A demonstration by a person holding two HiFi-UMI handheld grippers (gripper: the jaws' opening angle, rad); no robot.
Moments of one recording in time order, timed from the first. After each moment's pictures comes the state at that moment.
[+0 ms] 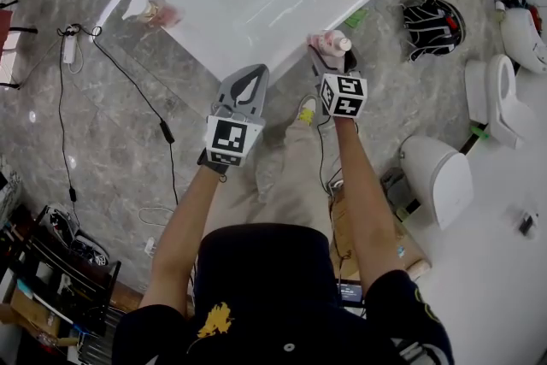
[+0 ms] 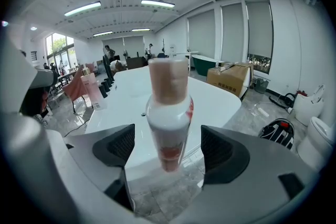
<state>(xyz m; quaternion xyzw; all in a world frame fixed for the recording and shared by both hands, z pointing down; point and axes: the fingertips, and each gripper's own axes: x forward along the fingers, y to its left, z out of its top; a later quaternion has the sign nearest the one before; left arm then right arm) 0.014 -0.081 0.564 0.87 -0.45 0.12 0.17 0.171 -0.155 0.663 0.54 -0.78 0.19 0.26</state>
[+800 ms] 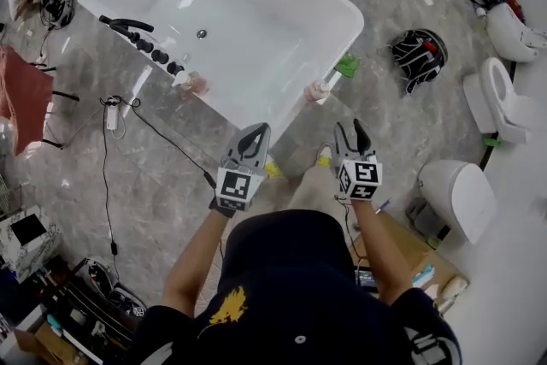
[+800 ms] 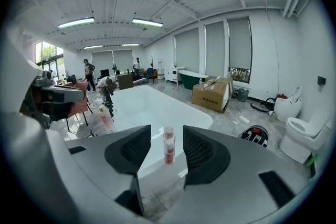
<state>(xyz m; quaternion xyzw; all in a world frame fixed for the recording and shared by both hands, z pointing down) 0.006 -0.039 0.419 0.90 -0.41 0.13 0.11 0.211 -0.036 0.461 0.61 -0.75 0.17 0.19</state>
